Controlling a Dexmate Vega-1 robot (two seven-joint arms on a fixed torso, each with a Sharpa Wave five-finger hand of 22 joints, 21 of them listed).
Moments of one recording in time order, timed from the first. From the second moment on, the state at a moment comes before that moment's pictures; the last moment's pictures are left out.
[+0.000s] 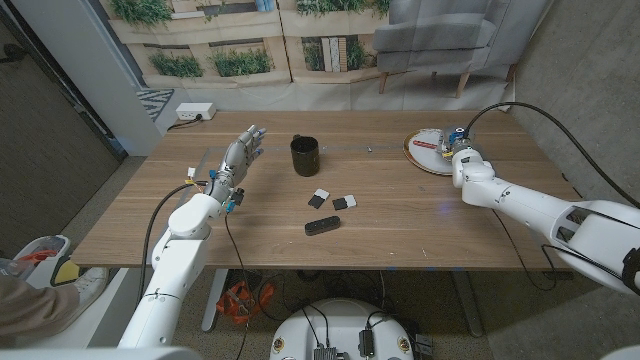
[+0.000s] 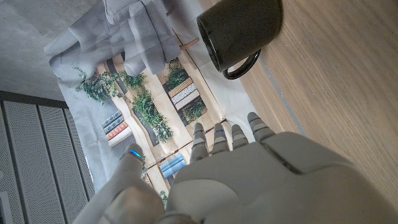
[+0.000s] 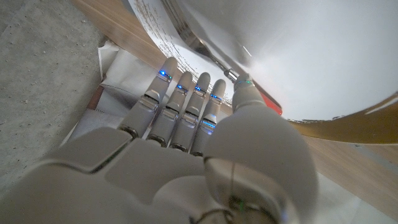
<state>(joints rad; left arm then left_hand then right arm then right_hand) 1.14 0.22 -0.11 -1.68 -0.13 -0.10 -0.28 0.04 0.03 0.45 -0.10 0.18 0.15 -0.07 0.19 0.18 0.02 0.03 0.23 0.20 -0.17 0.04 0.18 0.18 -0.07 0.08 0.20 0.17 -0.31 -0.64 -1.04 -1.02 -0.54 -0.50 -0.29 0.94 0.07 0.21 -0.11 0.18 0.79 -0.07 0.33 0.35 0.85 -0.07 0.32 0.24 0.70 -0.07 0.29 0.37 0.71 -0.02 0.35 0.20</state>
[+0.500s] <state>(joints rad) 1.14 0.22 -0.11 -1.68 -0.13 -0.11 -0.28 0.04 0.03 0.45 -0.10 0.18 0.15 -0.07 0.19 0.18 0.02 0.03 0.23 0.20 -0.17 0.04 0.18 0.18 -0.07 0.08 0.20 0.17 -0.35 -0.69 -0.99 -1.14 -0.53 -0.53 -0.32 0.92 0.10 0.20 -0.11 0.18 0.81 -0.08 0.33 0.34 0.87 -0.07 0.32 0.23 0.70 -0.07 0.29 0.37 0.71 -0.02 0.35 0.20</state>
